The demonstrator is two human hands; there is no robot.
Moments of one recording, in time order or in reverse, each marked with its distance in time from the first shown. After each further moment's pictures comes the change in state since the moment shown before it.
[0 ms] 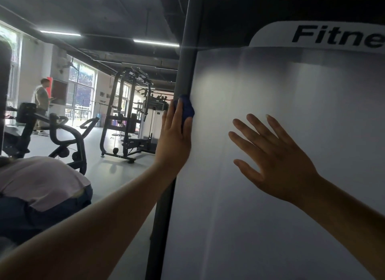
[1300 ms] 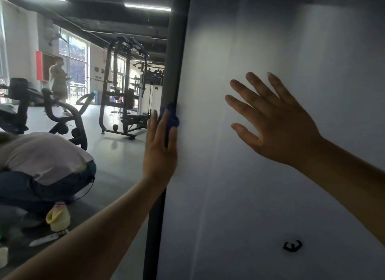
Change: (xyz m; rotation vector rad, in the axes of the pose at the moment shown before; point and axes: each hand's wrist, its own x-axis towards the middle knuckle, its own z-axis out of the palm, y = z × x) left_hand -0.105 -0.052 0.016 -0.022 0.058 -0.151; right_hand -0.007 -0.003 0.004 -0.037 0.122 -0.014
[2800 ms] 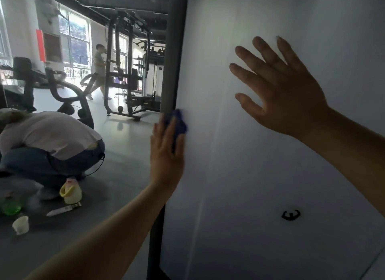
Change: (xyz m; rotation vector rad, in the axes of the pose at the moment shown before) left_hand -0.081 -0.029 0.017 0.049 0.036 -0.013; right_hand -0.005 0.000 0.003 -0.001 0.044 0.008
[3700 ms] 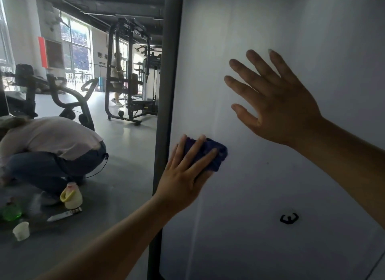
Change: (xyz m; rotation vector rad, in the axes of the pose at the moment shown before) left_hand -0.037 0.003 0.001 0.229 -0.263 0.566; right_hand -0.010 -0.007 0.001 0.001 -0.028 -0.017
